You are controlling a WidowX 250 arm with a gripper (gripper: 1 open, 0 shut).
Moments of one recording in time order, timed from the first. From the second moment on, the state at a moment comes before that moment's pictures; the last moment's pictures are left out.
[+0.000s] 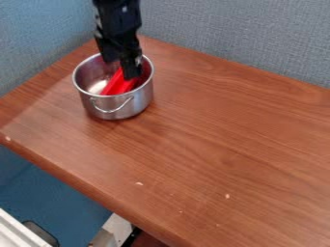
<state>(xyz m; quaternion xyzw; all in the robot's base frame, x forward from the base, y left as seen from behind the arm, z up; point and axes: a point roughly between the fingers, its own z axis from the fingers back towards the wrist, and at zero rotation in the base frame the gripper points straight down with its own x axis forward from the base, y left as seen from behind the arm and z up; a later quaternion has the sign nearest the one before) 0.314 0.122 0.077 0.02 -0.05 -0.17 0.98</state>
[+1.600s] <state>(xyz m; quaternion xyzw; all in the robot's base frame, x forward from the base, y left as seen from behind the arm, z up) 0.282 0.147 0.061 0.02 -0.04 0.00 1.00</state>
